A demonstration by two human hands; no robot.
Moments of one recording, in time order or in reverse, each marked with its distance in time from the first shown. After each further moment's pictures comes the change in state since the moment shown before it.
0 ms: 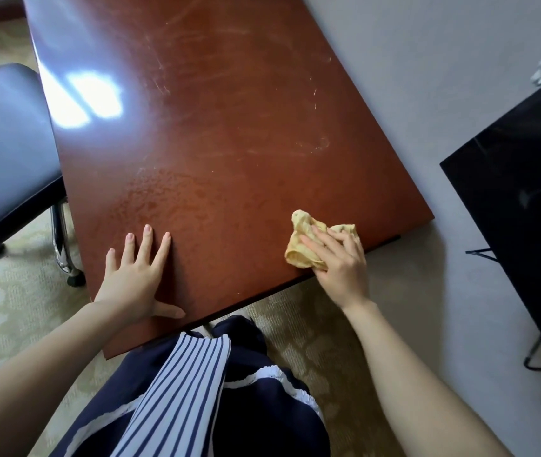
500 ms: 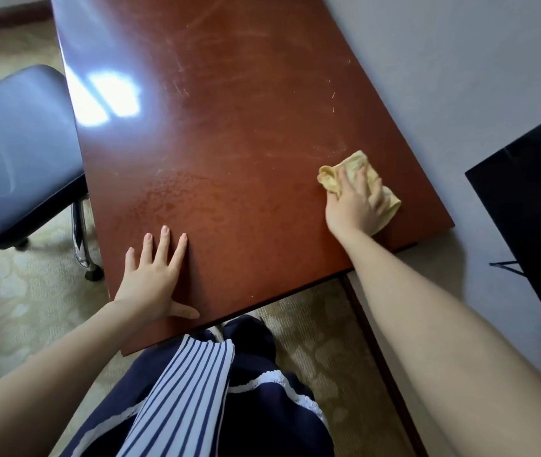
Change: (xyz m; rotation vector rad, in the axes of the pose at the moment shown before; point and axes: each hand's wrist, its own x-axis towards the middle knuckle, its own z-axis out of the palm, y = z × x) left_hand 0.001 0.002 0.001 -0.007 0.000 -0.012; right_hand 0.109 0.007 0.027 -0.139 -0.328 0.710
